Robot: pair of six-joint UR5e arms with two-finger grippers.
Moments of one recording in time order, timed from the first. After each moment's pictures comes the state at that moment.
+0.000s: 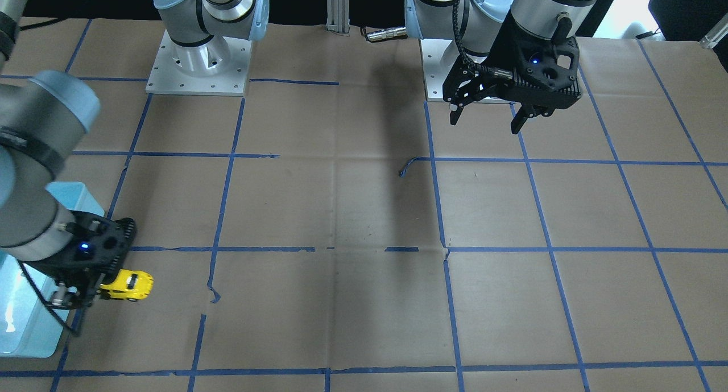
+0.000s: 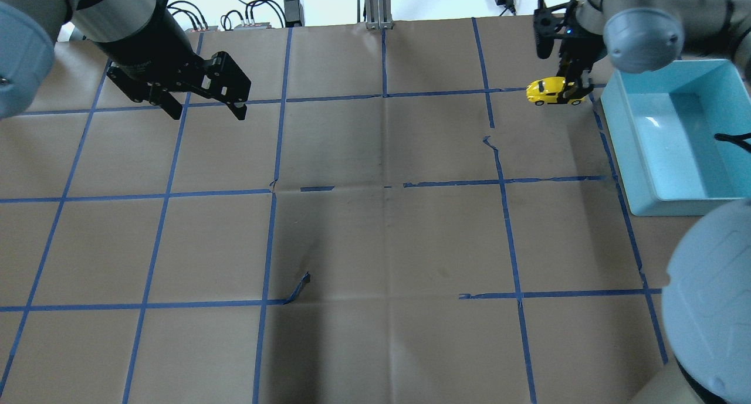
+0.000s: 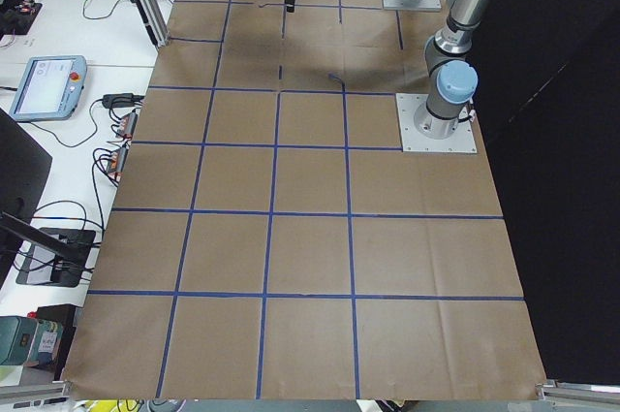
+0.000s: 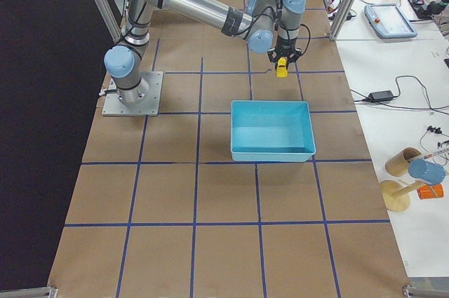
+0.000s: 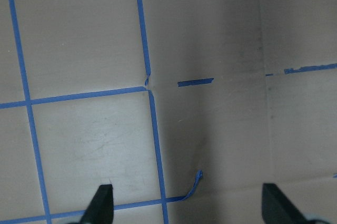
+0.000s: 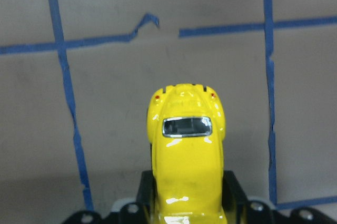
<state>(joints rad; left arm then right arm) -1.58 -1.56 -1.53 -1.58 1.50 0.10 1.37 -1.17 1.47 -1.93 -1.58 -1.65</state>
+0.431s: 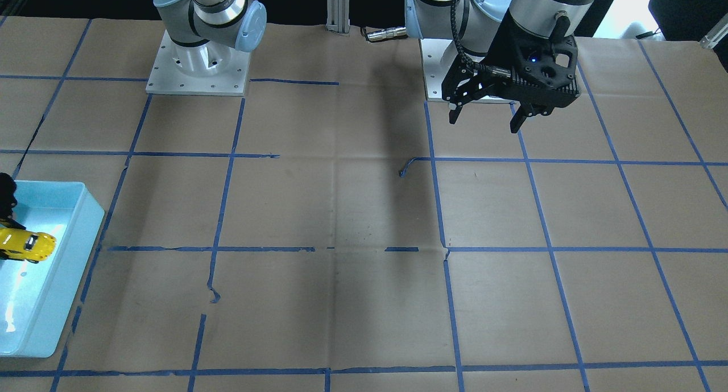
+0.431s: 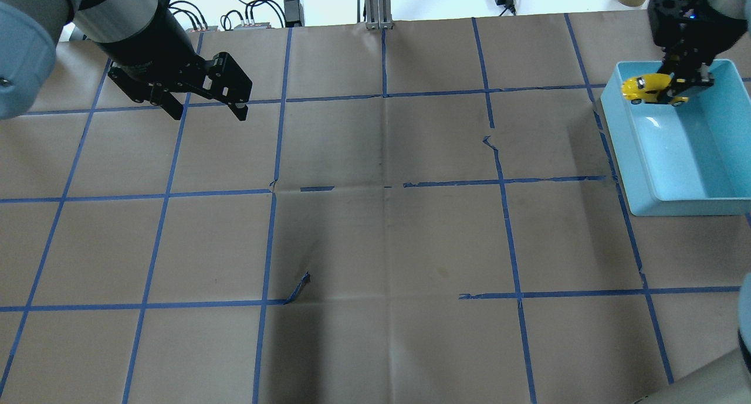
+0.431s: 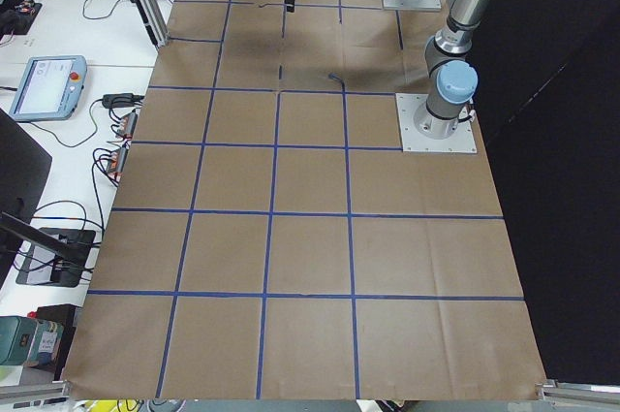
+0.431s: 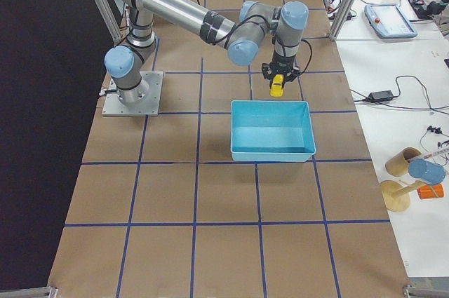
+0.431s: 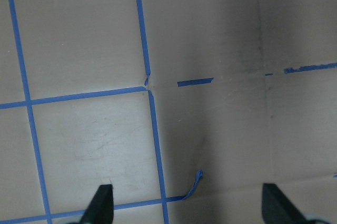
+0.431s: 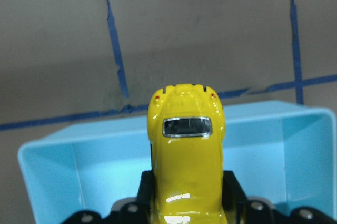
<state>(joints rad) -1.58 -1.56 -1.53 -1.58 1.51 0.10 1.11 -1.24 1.50 -1.83 -1.58 -1.89</state>
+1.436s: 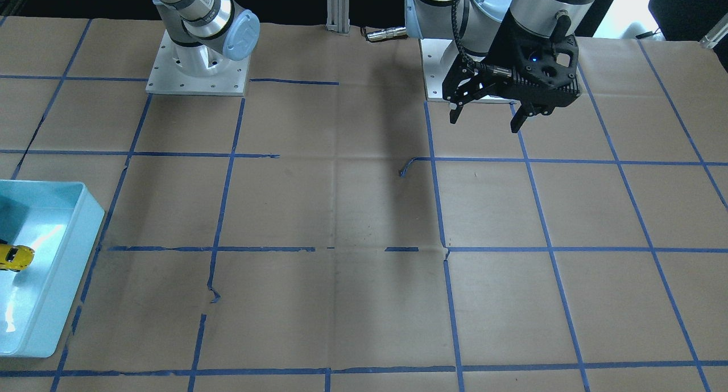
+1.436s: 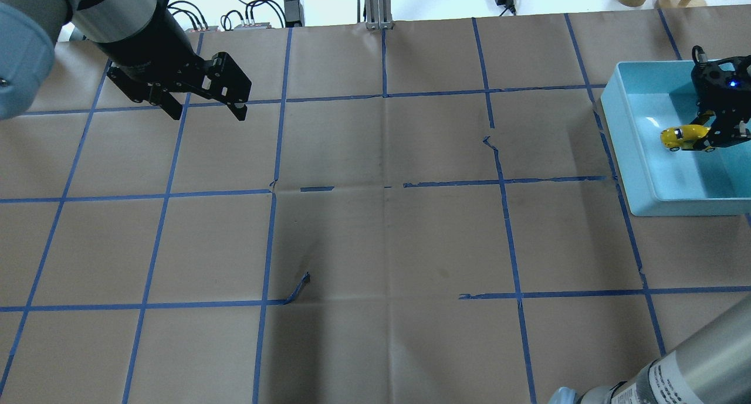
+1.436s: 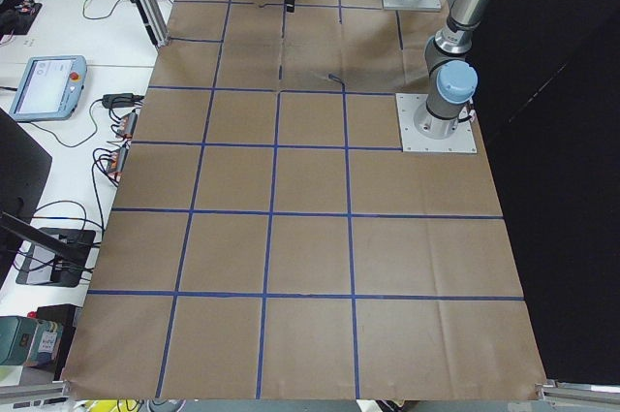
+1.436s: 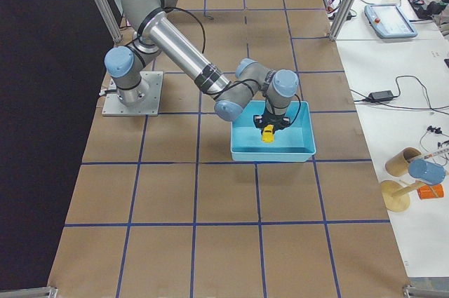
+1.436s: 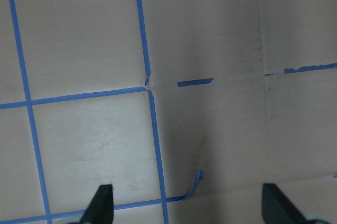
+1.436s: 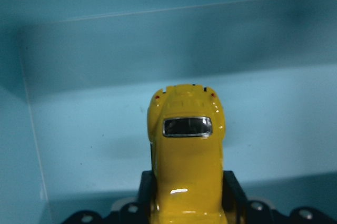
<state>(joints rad) -1.58 -1.56 -1.53 -1.58 1.50 0.10 0.97 -1.09 1.58 -2.05 -1.57 -1.95</state>
